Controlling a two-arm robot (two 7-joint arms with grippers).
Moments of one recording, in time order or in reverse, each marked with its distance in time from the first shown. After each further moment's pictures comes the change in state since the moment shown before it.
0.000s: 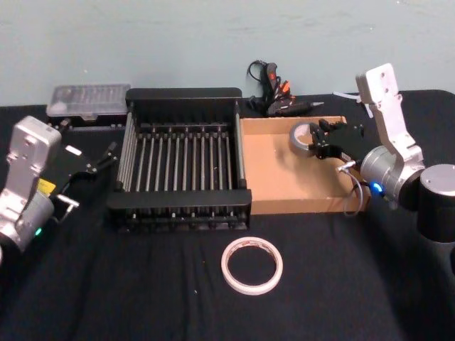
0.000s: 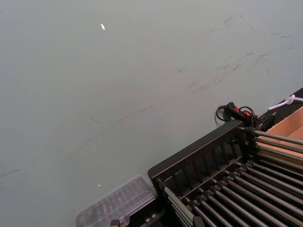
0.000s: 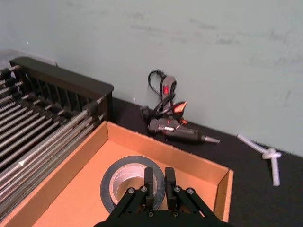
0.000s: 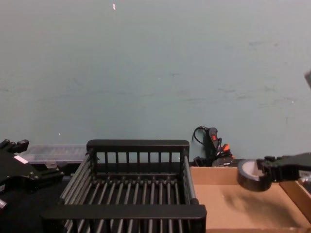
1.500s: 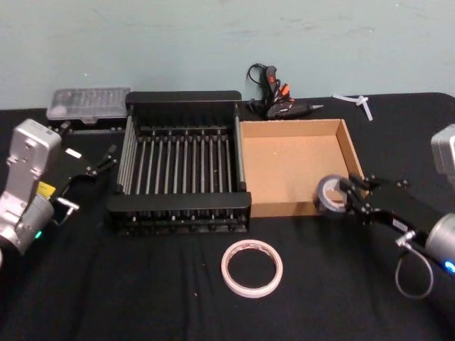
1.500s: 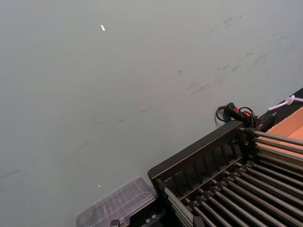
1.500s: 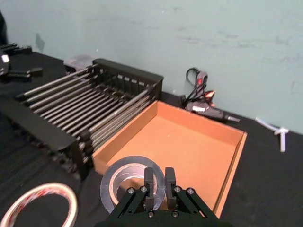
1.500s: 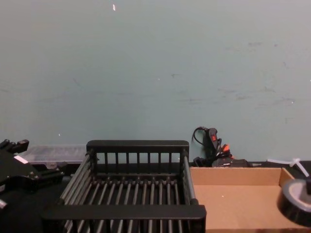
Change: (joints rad) left arm 0.000 0.000 0.000 0.000 0.000 0.000 0.000; right arm -0.462 0.260 0.120 -0.507 0.205 -0.029 0.081
